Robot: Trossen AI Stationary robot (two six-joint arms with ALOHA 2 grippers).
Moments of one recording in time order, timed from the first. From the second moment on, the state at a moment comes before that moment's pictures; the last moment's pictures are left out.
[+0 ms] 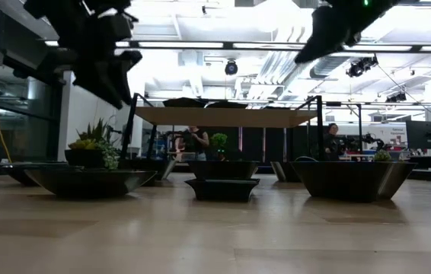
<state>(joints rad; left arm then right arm) 0.11 1.08 0.76 -0.57 -0.11 0.64 0.12 1.07 0.79 -0.37 0.81 0.18</state>
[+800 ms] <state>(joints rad) -0.01 1.41 0.75 -0.45 -0.29 0.52 0.12 1.07 0.69 -0.31 0.81 0.24</state>
